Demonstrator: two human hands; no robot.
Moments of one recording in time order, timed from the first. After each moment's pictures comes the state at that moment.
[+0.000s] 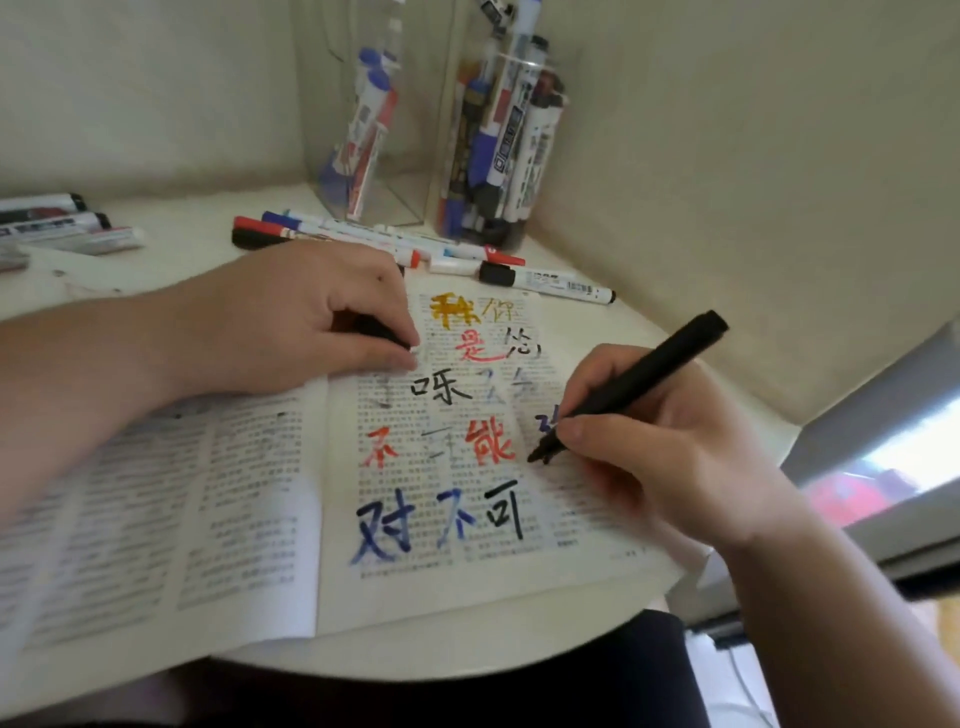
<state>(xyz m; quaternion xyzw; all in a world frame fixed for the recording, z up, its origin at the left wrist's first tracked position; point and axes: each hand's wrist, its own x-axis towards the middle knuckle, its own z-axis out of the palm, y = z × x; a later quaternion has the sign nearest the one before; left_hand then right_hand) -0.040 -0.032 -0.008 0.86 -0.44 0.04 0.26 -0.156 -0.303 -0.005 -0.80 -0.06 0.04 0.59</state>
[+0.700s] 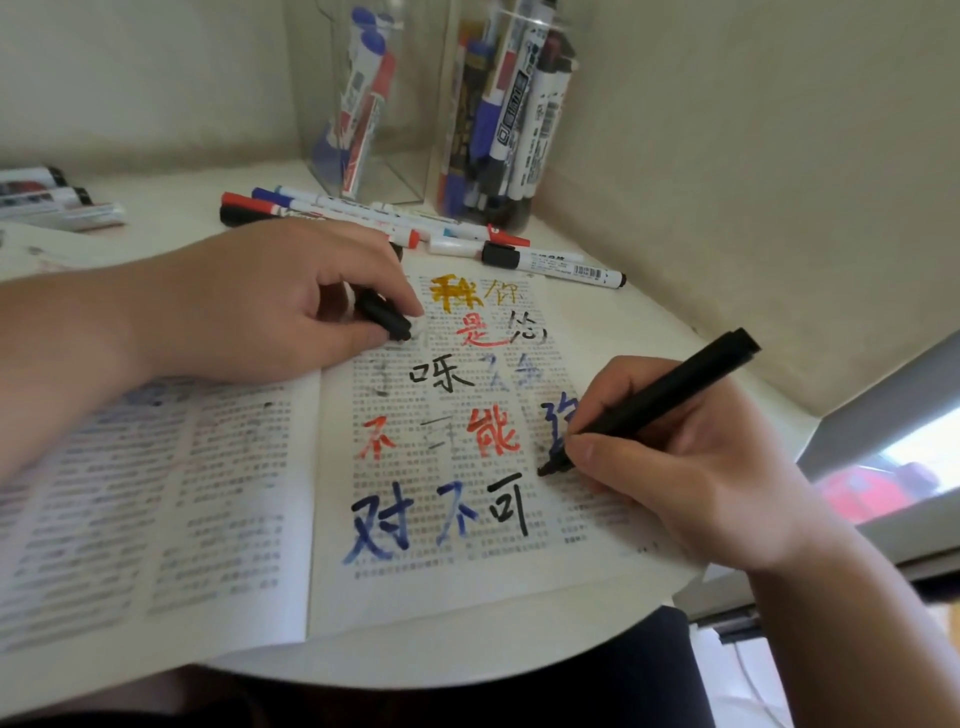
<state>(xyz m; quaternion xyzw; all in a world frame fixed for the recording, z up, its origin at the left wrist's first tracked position) -0.036 -0.029 -0.016 0.86 -0.41 0.05 0.28 -0.166 -0.307 -0.009 -0.84 -0.09 0.02 0.53</state>
